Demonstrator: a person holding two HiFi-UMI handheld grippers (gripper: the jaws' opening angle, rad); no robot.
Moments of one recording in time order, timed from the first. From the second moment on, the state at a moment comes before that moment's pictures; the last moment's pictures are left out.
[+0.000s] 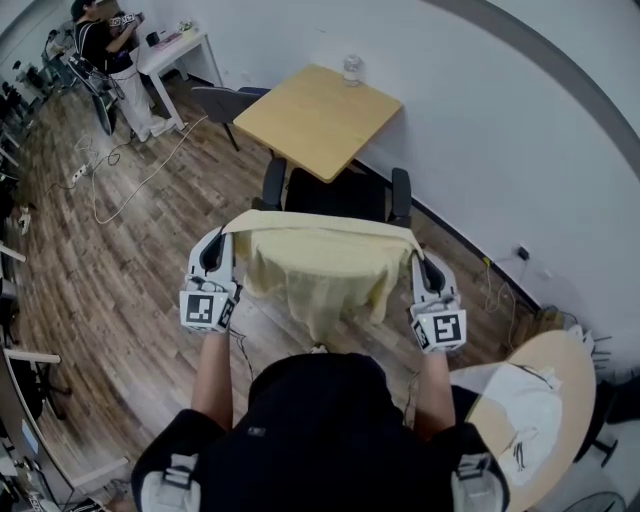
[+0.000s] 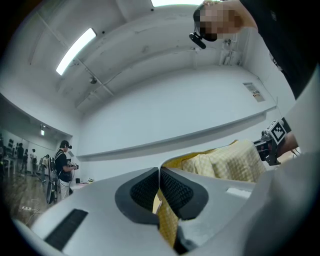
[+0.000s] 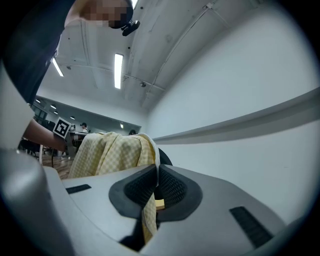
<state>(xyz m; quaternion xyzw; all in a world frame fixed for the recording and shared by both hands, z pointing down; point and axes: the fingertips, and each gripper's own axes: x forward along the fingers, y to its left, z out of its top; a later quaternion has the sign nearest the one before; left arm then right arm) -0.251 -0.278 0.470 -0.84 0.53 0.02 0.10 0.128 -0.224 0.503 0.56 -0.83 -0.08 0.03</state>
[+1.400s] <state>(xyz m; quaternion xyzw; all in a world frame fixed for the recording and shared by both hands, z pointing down) -0.248 -0.173 0.472 -0.80 0.59 0.02 0.06 0.148 -0.149 0.518 0.52 -0.85 -0.05 0.10</state>
